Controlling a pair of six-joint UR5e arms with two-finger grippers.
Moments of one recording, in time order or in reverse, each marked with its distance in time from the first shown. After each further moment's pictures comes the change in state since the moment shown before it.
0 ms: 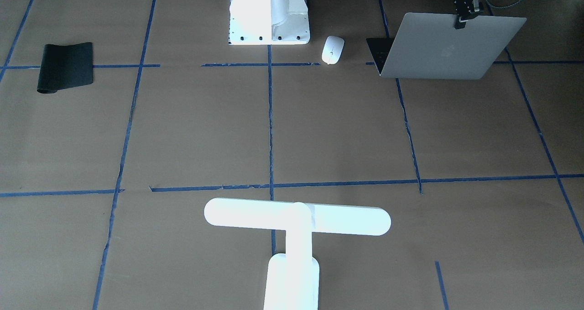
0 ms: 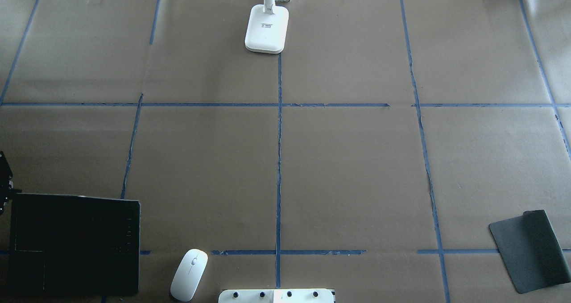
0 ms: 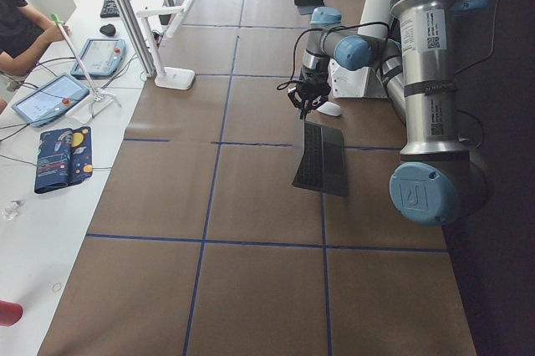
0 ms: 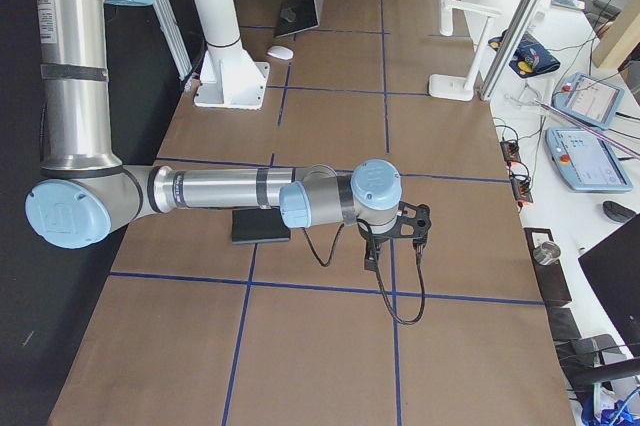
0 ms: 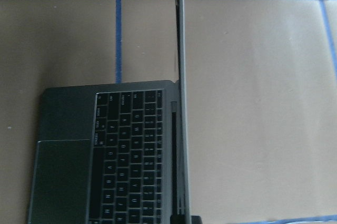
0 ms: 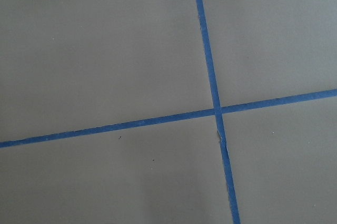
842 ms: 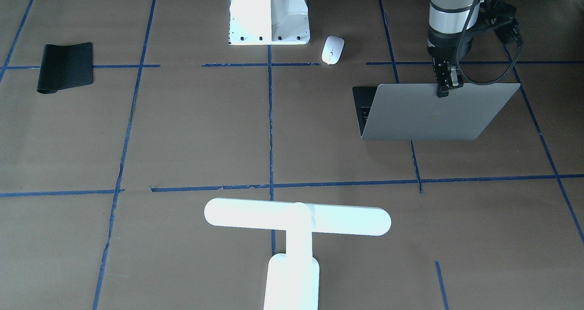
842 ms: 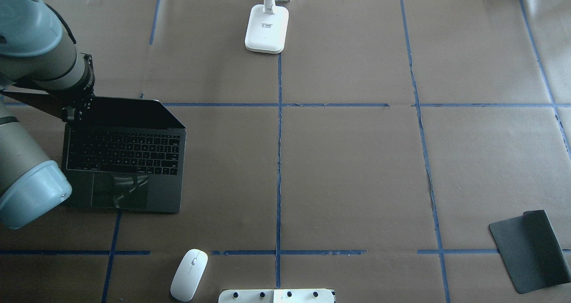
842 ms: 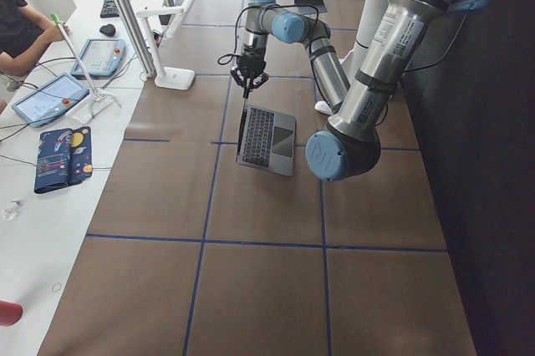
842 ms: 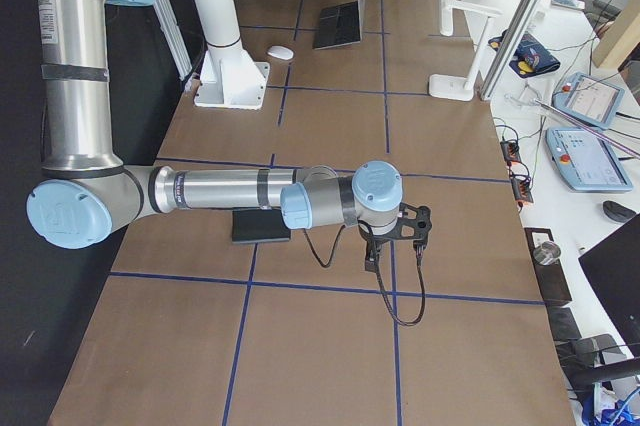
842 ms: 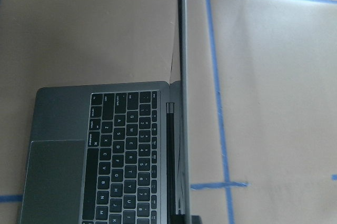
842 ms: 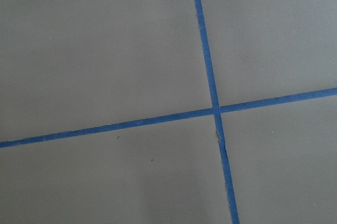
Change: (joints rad) left arm -0.170 -0.635 0.499 0.193 -0.003 0.136; right arm -0.002 0.001 -0.005 0.000 -0.001 0.002
